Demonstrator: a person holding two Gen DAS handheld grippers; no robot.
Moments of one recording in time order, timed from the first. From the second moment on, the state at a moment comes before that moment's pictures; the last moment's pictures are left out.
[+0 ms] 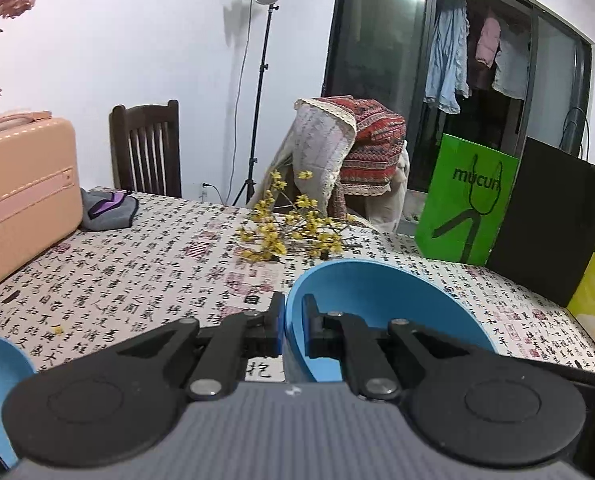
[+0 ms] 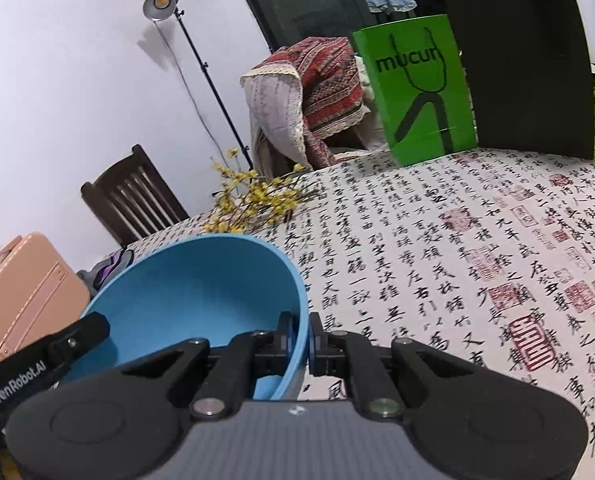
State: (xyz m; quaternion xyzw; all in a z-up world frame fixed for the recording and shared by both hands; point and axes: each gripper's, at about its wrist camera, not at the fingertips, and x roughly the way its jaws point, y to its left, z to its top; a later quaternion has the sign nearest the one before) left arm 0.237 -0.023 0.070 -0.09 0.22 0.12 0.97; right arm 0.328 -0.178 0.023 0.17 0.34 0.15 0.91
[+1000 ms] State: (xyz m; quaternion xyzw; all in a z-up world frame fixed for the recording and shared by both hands) left arm 0.212 0.013 0.072 -0.10 0.21 0.15 0.96; right arm 0.315 -0.135 0.027 0.15 0.34 0.19 0.91
